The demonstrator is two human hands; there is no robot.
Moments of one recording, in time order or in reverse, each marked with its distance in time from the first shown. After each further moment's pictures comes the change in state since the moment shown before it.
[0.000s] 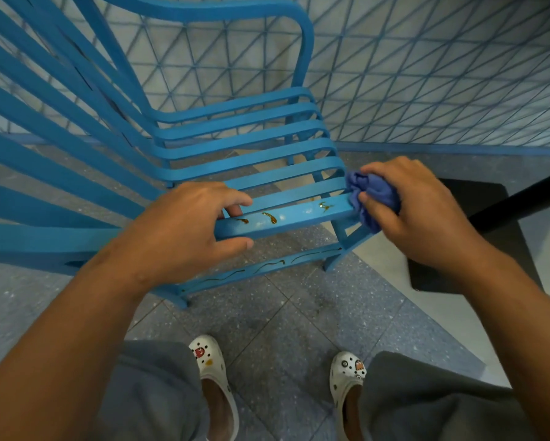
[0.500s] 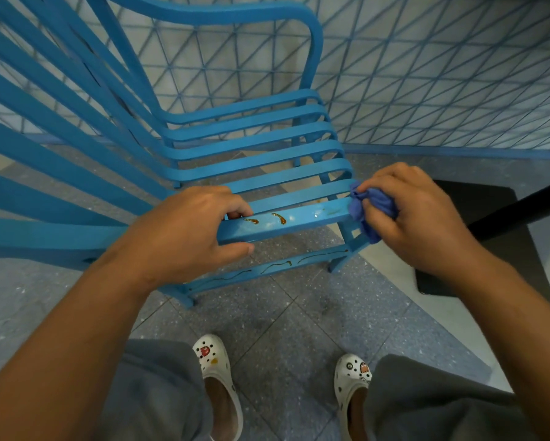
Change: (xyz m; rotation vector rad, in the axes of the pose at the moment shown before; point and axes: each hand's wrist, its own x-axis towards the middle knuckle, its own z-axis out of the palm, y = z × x) left_hand -0.006 -0.012 0.000 0.062 -0.012 0.049; right_hand -0.002 -0.015 0.006 0.041 0.011 -0.014
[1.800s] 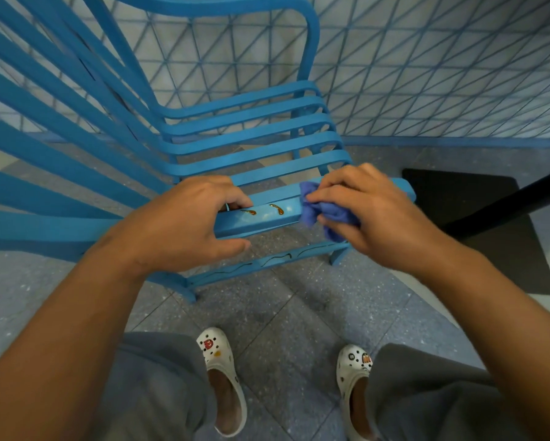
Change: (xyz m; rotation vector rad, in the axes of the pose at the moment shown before) left_hand 0.003 -0.002 -0.004 -0.046 -0.059 0.052; right_hand 0.003 -0.031 0.011 -0.033 -0.140 -0.253
